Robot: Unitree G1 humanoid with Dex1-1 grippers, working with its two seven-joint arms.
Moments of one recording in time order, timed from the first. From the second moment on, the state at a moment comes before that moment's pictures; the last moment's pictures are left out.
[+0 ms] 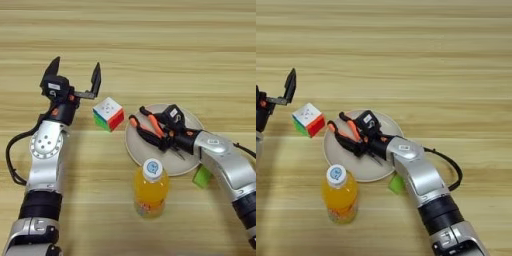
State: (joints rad) left arm -0.25 0.13 0.11 0.27 -0.16 -0.42 -0.25; right arm -0.27 -0.16 0.28 0.13 0.15 0.29 0.60
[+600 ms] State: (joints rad) left arm -0.24 0.13 0.11 0.27 -0.16 -0.42 -0.25; right arm -0.27 -0.15 0.27 0.08 0.15 0.27 0.60
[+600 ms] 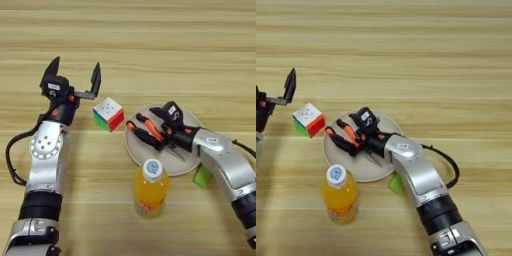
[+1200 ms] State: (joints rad) left arm -0.24 0.13 0.11 0.27 -0.16 -0.42 -0.25; right arm -0.27 -0.24 0.12 -0.14 0.26 0.25 0.66
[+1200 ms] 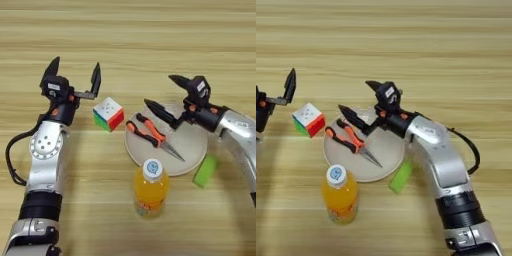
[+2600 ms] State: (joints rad) left arm -0.25 0.13 0.11 0.27 -0.16 -0.42 -0.25; right arm -0.08 -0.56 0.24 -0.57 0.57 0.24 1.15
